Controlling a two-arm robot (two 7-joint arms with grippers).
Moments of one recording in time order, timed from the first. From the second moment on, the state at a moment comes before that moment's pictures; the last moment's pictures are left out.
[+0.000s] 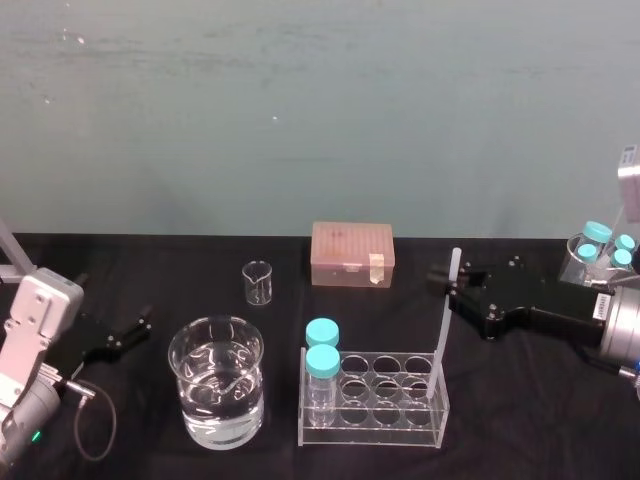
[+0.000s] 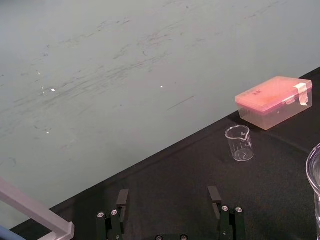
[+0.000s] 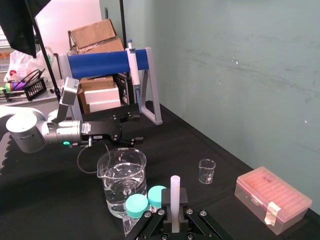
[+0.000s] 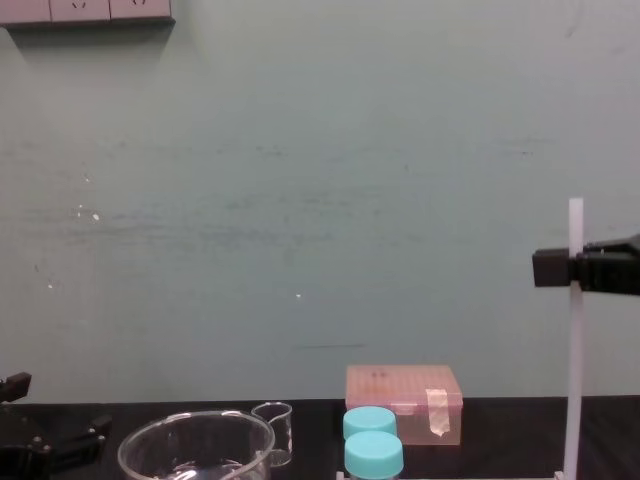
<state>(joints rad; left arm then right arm) -0.20 0.60 0.45 -1.41 -0.25 -0.12 0.03 0.36 0.83 -0.46 -1.68 0.76 0.14 0.66</state>
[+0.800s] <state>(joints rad) -0.20 0.60 0.45 -1.41 -0.25 -0.12 0.03 0.36 0.76 -0.50 -1.56 0.70 0.10 0.71</state>
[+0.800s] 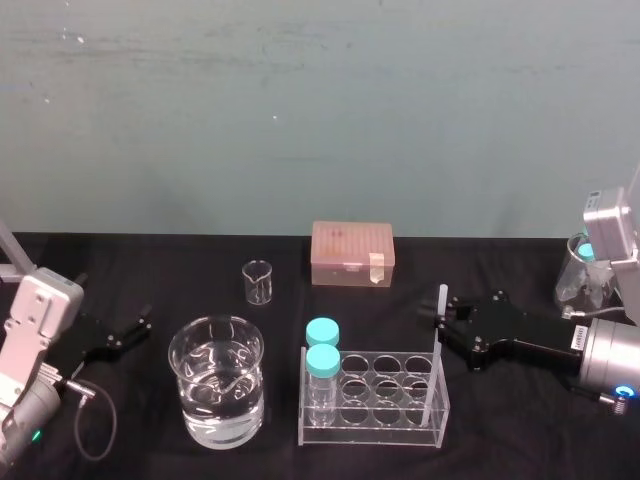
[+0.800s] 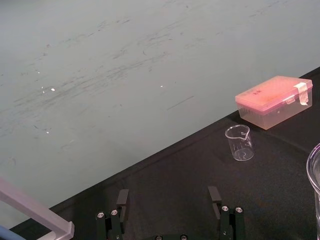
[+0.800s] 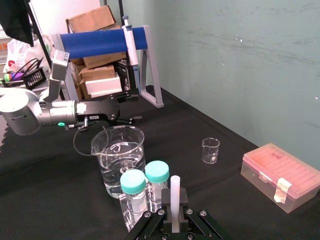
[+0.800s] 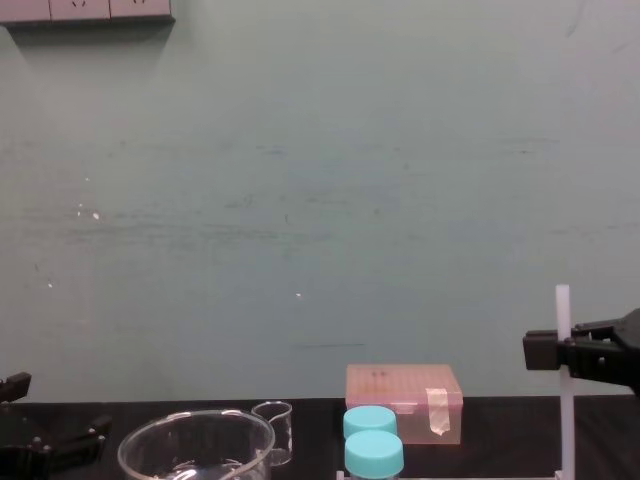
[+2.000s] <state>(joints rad) -0.20 0.60 0.45 -1.41 -0.25 -0.12 0.03 0.37 0.75 -0.51 -1.54 0.69 0.11 0.71</state>
